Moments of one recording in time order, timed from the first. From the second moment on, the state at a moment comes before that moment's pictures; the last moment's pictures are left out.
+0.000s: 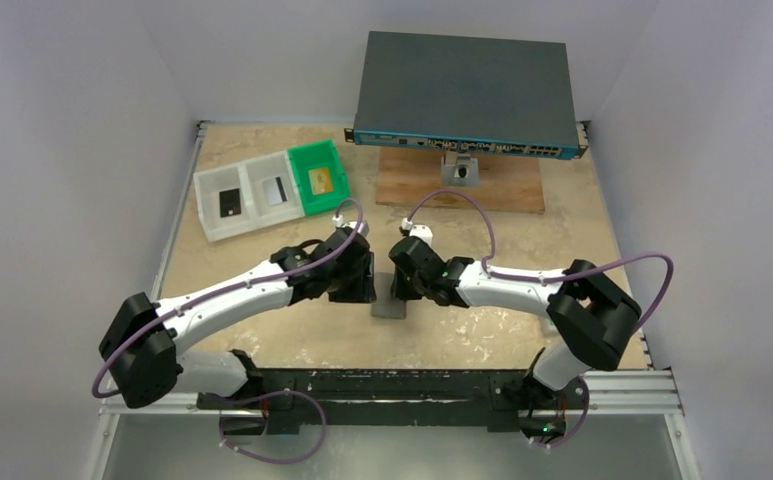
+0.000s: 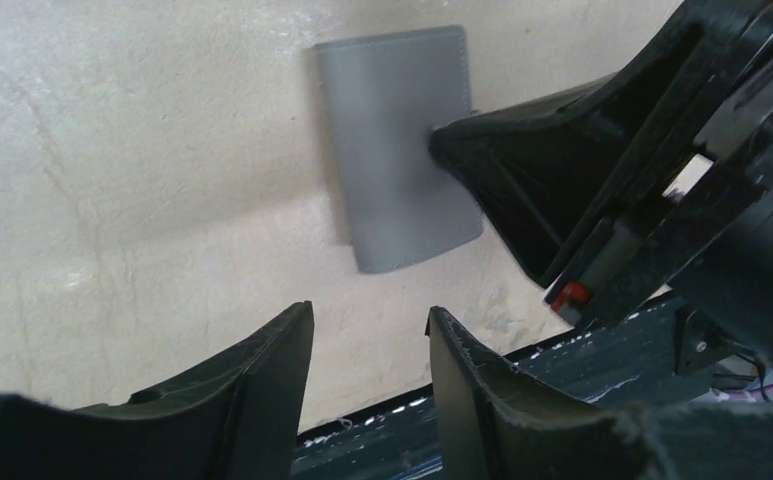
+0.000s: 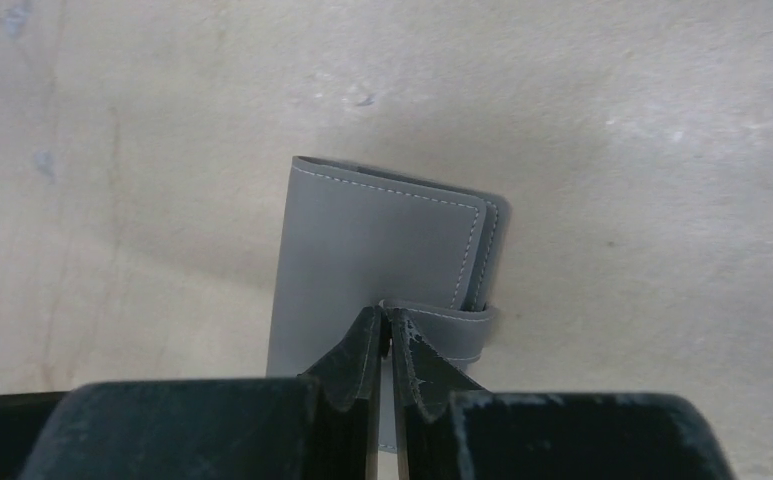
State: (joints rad) left arm -0.87 1.28 0.89 -0.61 -0.07 -0.78; right arm 0.94 1.57 0.86 -0.21 0.24 0.81
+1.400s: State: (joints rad) left arm -0.86 1.56 0.85 -0.42 -0.06 -1.06; right arm 0.98 1.55 0.84 -0.21 0.21 0.87
